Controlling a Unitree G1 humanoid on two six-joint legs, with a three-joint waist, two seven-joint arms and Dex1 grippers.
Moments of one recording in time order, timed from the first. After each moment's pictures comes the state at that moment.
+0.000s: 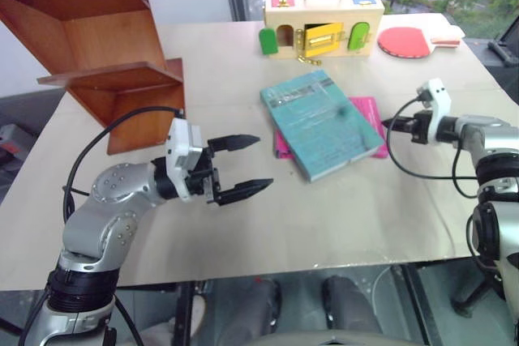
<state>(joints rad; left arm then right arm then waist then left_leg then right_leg) -0.20 0.70 0.11 -0.37 -0.67 0.40 -1.07 -0.94 -0.59 -0.08 0.87 0.16 0.50 1.07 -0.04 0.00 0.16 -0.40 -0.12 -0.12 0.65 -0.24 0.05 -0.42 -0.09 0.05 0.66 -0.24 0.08</state>
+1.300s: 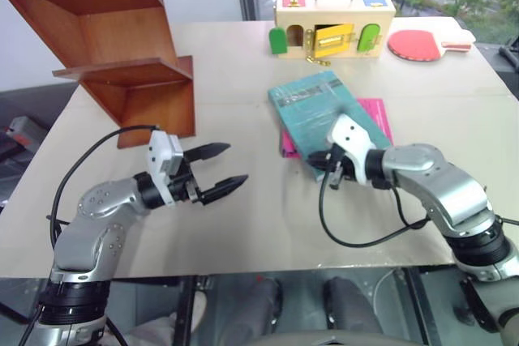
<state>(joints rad) -0.12 0.68 0.18 -0.22 -0.61 0.34 -1.03 -0.54 -0.58 0.28 -0.42 0.29 0.92 0.73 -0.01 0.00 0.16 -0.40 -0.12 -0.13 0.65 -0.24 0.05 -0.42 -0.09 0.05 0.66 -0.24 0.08</state>
